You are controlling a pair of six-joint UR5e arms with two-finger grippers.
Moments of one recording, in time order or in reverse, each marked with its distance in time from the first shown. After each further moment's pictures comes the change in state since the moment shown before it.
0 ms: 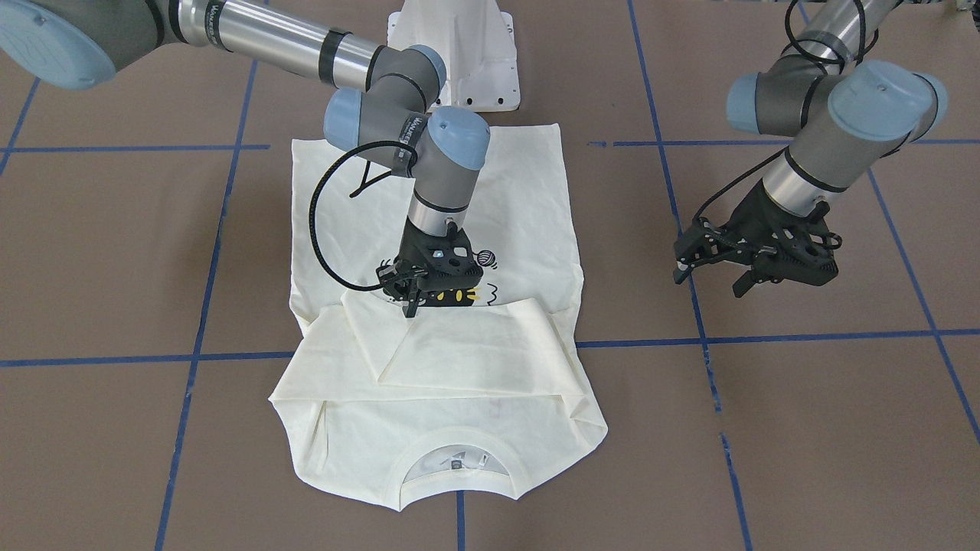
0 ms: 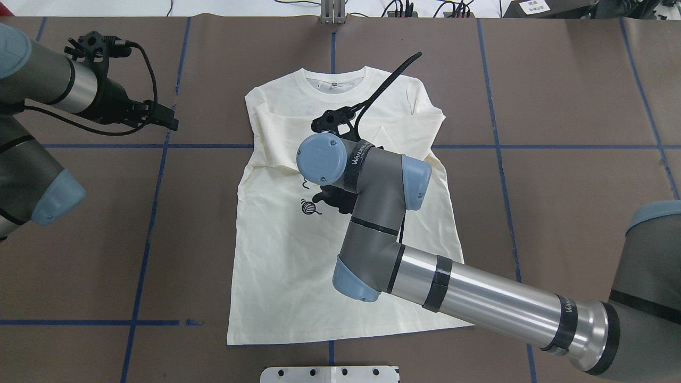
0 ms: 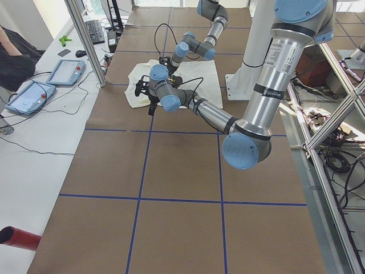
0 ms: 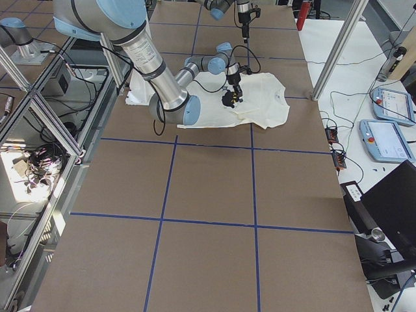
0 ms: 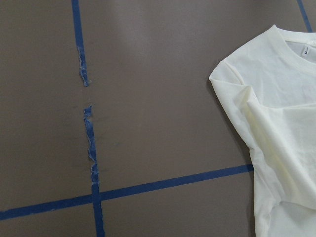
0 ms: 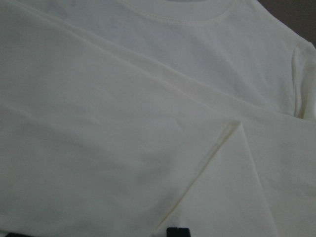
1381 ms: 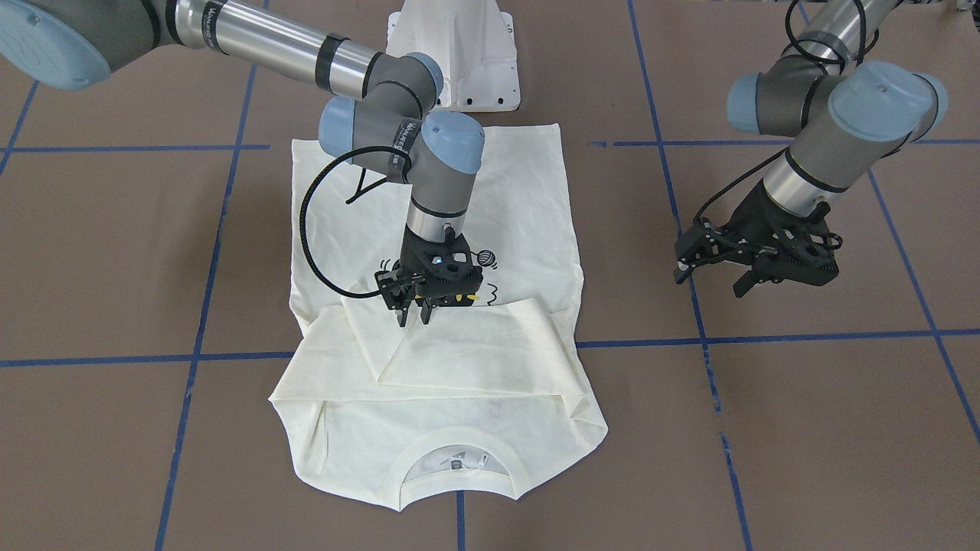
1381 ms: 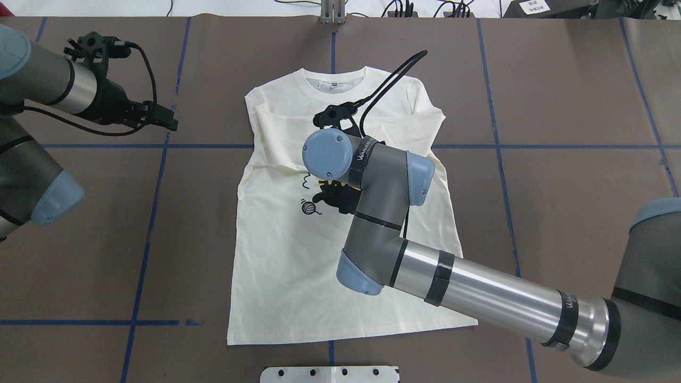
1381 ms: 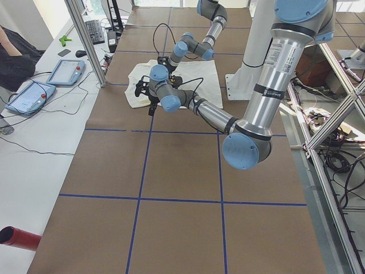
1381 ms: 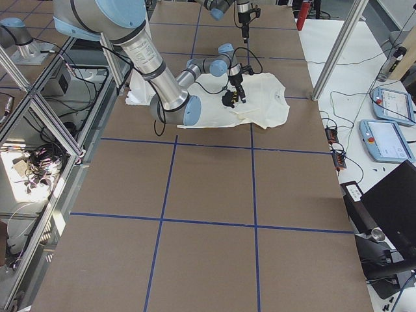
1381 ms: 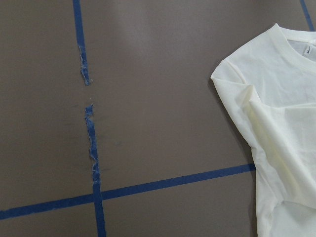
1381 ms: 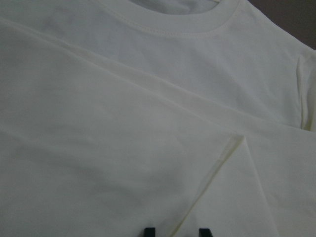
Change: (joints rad) left arm 0.000 0.002 0.000 -0.002 0.000 0.000; right arm 0.012 -0.004 -0.027 0.067 0.004 0.007
